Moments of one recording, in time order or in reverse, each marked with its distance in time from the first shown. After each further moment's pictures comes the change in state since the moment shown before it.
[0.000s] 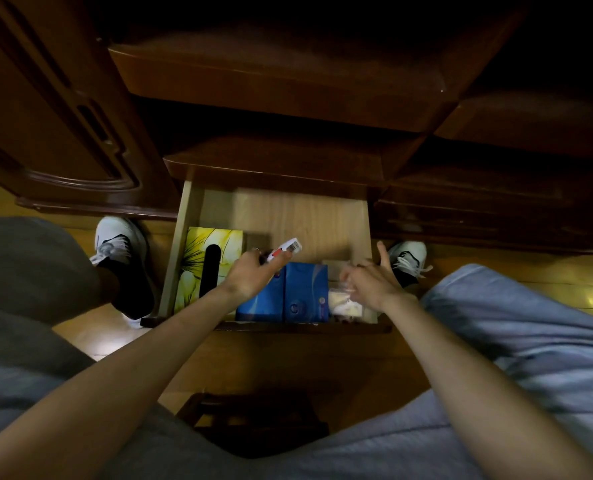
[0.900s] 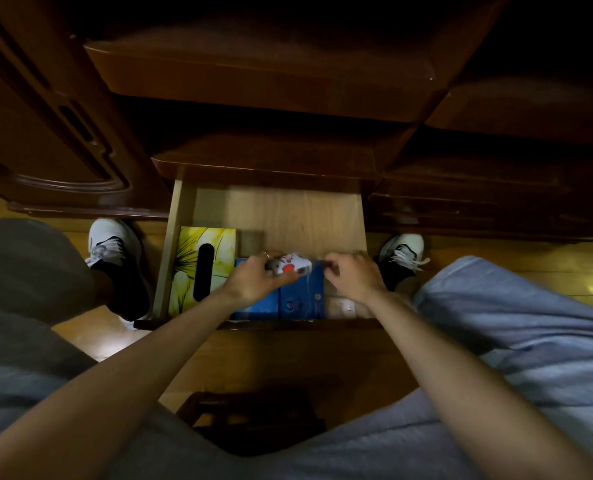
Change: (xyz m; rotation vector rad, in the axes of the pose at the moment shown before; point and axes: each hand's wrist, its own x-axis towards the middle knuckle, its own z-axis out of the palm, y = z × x) left_hand 0.005 -0.005 0.012 0.153 -0.107 0.102; right_hand 0.012 -0.020 0.002 0.407 0.154 0.100
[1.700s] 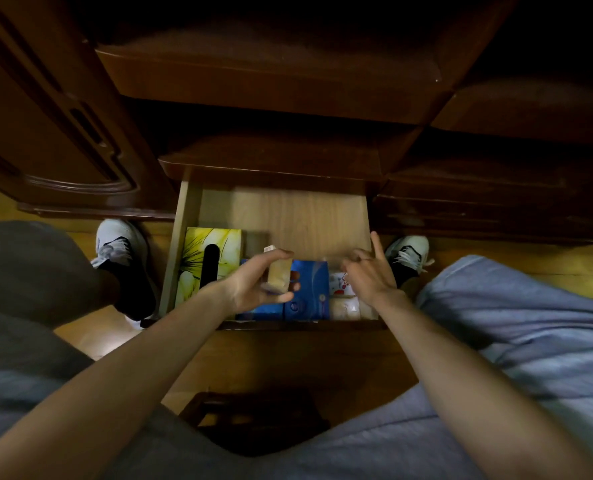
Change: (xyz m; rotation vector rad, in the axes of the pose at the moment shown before) left_hand -0.018 0.028 -0.017 -0.975 -0.246 -0.437; right_hand 0.009 0.022 0.010 -0.614 0.004 -0.083
